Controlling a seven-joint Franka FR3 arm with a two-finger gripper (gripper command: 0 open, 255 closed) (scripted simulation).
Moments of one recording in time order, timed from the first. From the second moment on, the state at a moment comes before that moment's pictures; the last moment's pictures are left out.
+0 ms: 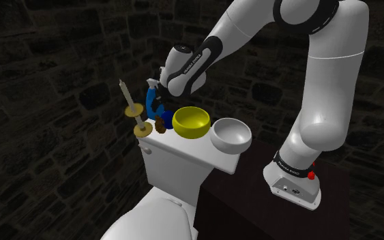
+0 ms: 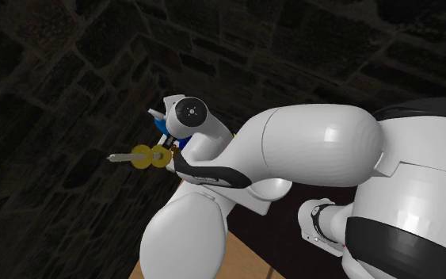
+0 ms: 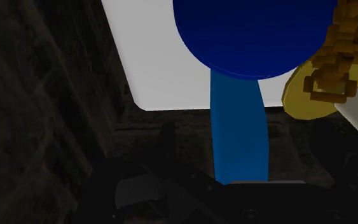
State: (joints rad) arm 0.08 0.32 0.05 -2.23 0.05 2.94 -0.11
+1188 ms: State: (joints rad) arm 0.08 0.32 0.05 -2.22 0.05 2.93 -0.11
